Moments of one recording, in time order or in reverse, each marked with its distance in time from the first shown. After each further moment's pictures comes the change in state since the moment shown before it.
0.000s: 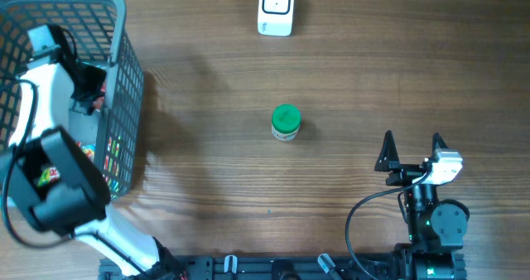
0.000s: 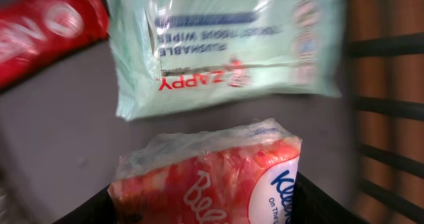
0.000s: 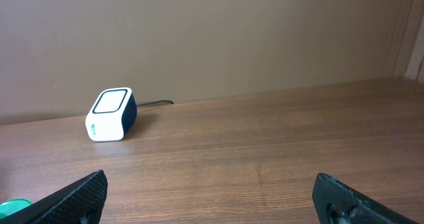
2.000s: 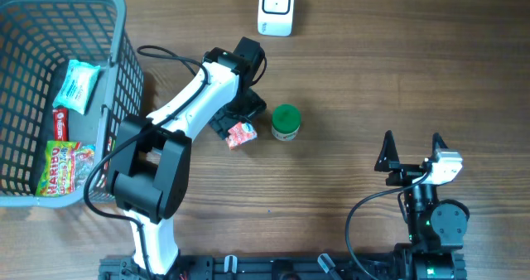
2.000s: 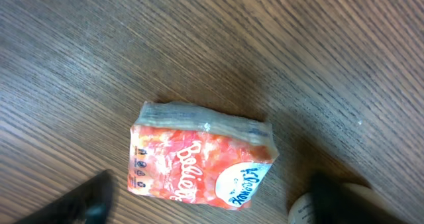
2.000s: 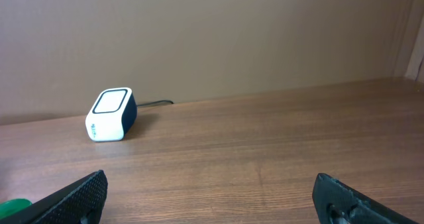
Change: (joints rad) left arm -0.844 0.093 0.000 -0.277 0.064 -0.253; right arm 0.000 0.000 0.000 0.000 0.000 0.000
